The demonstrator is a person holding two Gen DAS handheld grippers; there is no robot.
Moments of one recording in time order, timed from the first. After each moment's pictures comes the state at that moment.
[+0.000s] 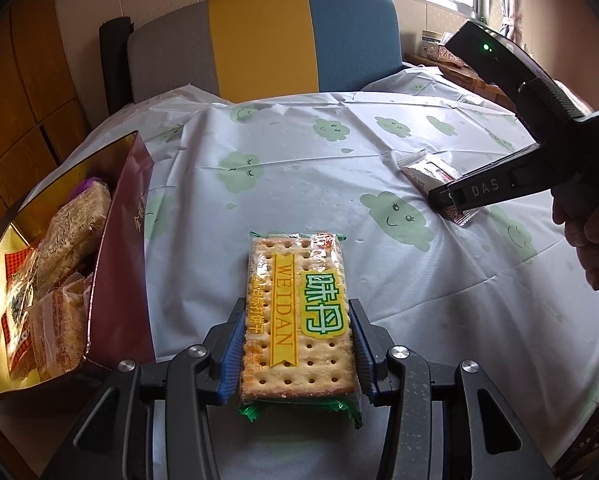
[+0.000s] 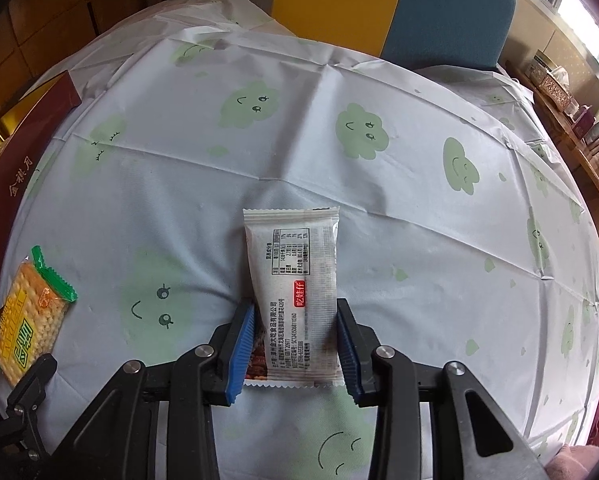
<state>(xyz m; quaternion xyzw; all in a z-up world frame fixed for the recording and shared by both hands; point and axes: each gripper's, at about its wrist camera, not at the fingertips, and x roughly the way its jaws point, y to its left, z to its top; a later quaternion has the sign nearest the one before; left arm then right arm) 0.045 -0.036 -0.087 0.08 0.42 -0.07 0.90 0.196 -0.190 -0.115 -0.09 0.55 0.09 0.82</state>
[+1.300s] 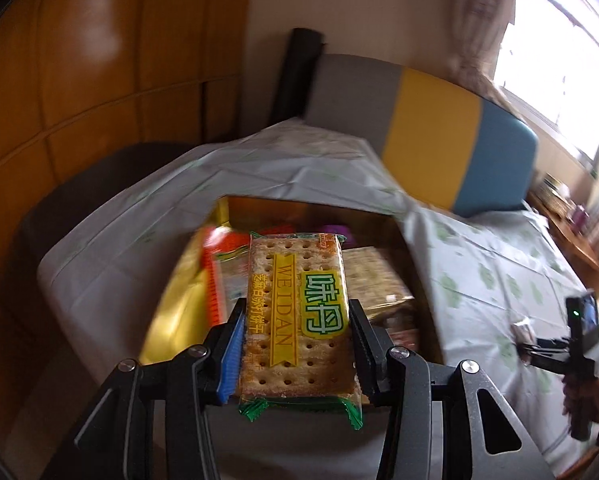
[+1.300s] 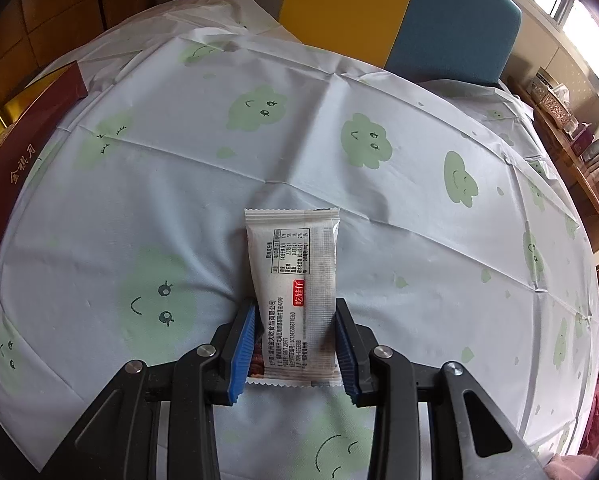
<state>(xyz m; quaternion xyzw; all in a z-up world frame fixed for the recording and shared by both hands) -0.017 0.205 0.028 -0.11 0.34 0.14 0.92 0.181 -0.185 -0.107 -0.13 0.53 0.10 0.83</state>
